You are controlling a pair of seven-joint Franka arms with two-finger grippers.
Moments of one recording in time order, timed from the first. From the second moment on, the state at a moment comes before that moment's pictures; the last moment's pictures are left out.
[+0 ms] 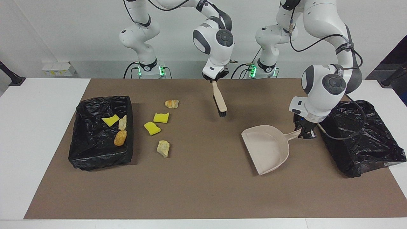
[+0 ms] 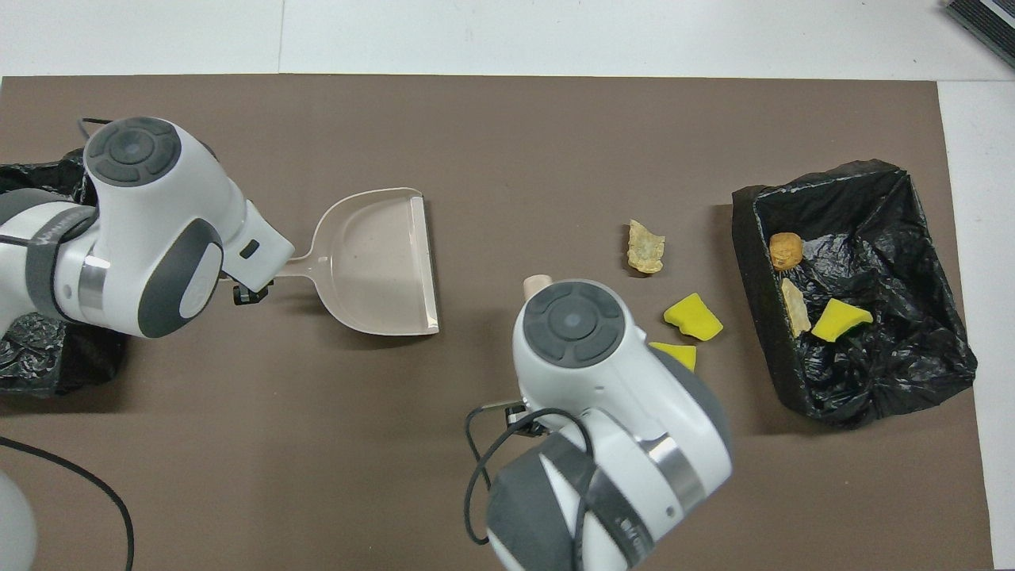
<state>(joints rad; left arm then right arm) 0.01 0.25 -0.29 -1.83 0.17 1.95 1.14 0.53 0.09 0.07 -1.84 0.08 1.63 0.49</state>
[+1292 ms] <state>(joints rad) -0.22 0.10 -0.29 -2.03 0.11 1.95 0.92 0.30 0.08 0.08 -2.07 -0.21 1.58 0.46</state>
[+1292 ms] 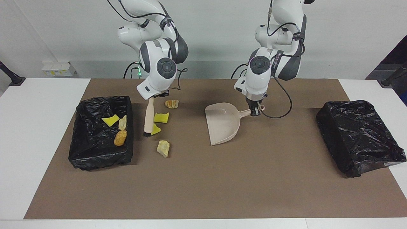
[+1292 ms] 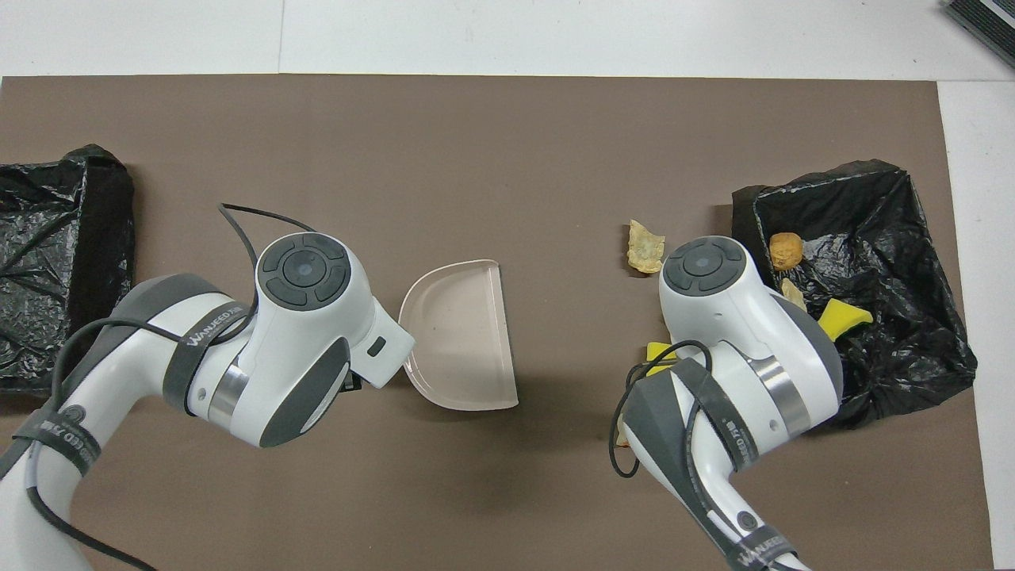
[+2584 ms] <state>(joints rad) -0.23 0.09 -0.29 -2.06 0.10 1.95 0.91 0.55 0.13 0.09 -2.09 0.29 1.94 0.61</state>
